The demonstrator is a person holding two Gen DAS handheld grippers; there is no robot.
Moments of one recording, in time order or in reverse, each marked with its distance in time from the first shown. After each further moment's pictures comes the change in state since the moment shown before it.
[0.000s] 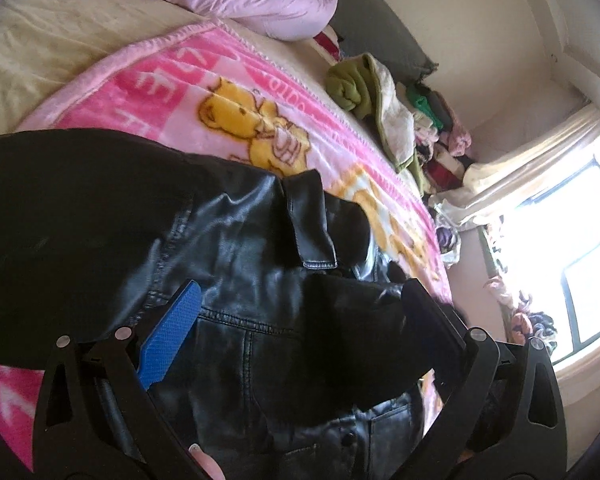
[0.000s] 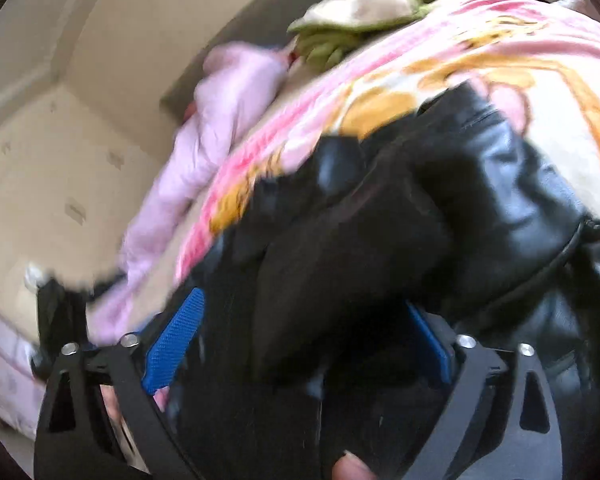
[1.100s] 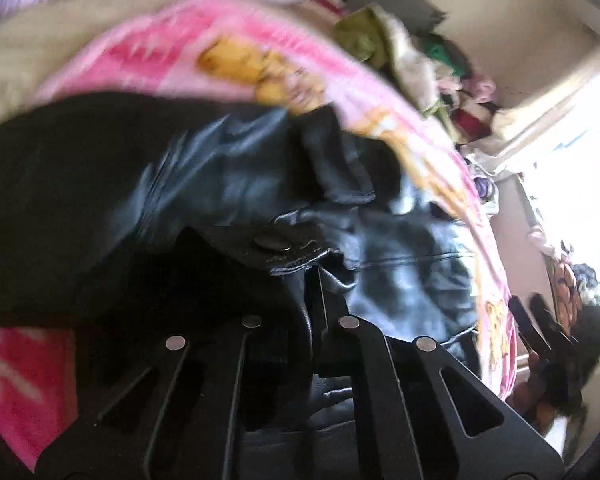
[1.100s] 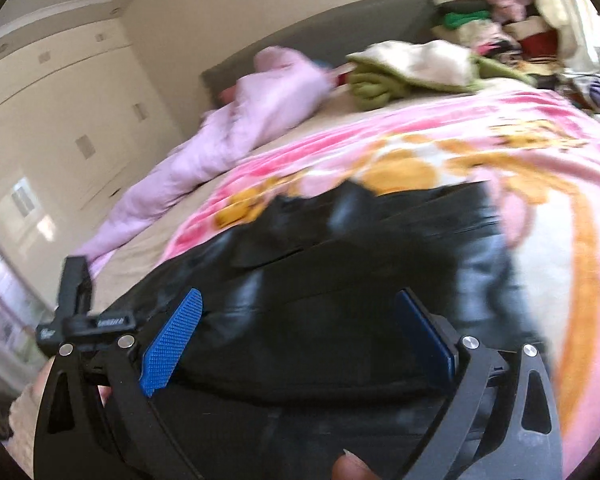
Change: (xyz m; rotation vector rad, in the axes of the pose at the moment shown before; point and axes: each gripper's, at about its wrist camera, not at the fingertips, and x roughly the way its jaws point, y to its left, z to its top) left arm 0.031 -0.025 -0.040 0.159 0.103 0.138; right arm -0.030 0.020 0.015 -0.329 -0.029 -0.058
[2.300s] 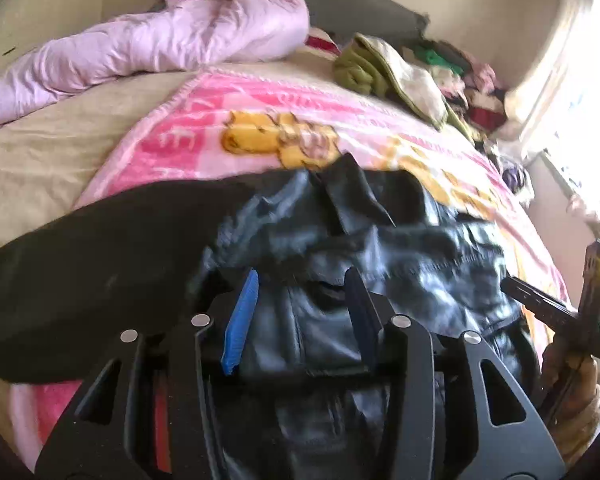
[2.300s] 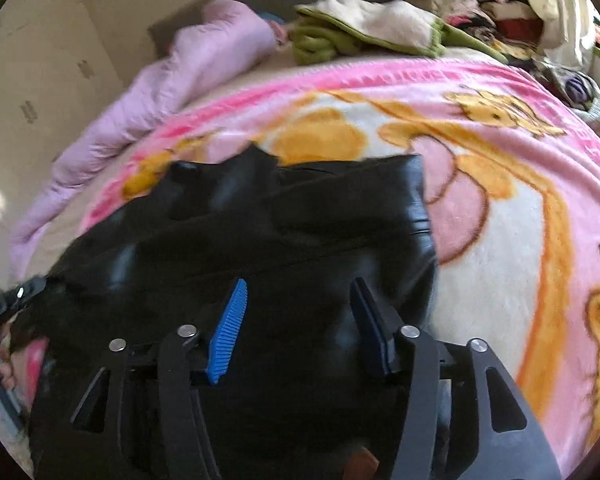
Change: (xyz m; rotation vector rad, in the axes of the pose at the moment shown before) left arm -0.033 -0.013 -0.005 0.207 -0.113 0.206; right arm 0.059 -0.056 0.010 -0.050 0.189 -0.163
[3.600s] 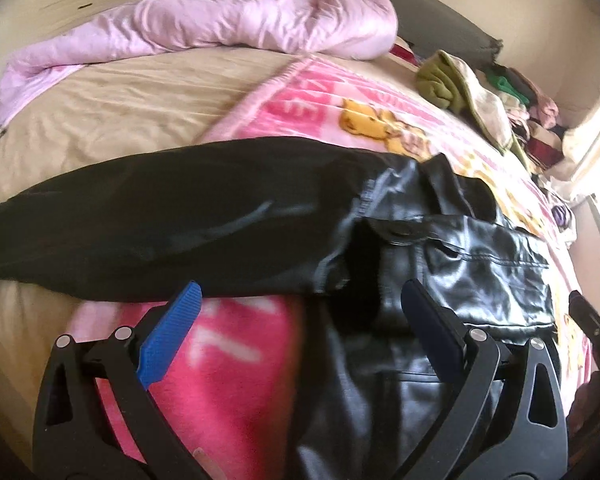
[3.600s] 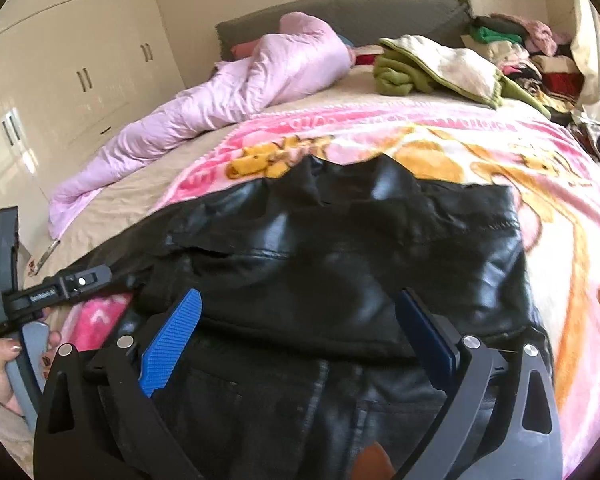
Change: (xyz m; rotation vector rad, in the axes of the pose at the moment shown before) left arm -0.049 0.087 -0.042 -0.216 -0.015 0.194; right arm -0.055 0.137 -0.040 -0.159 -0.068 0.083
